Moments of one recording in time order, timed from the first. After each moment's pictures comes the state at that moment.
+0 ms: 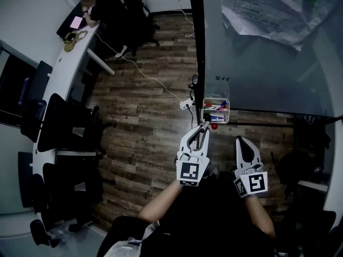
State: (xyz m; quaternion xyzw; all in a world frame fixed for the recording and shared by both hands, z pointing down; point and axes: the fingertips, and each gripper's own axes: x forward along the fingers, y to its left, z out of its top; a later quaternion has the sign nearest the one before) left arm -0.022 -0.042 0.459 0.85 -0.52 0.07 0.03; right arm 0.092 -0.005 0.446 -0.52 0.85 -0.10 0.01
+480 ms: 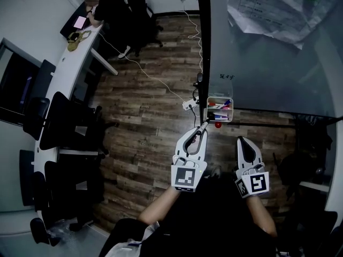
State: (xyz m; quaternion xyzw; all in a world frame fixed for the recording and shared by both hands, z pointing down) left arm -0.045 -0.021 0.419 0.84 -0.54 0.05 0.03; right arm 0.081 0.006 0.441 -0.51 0.85 -0.10 0.01
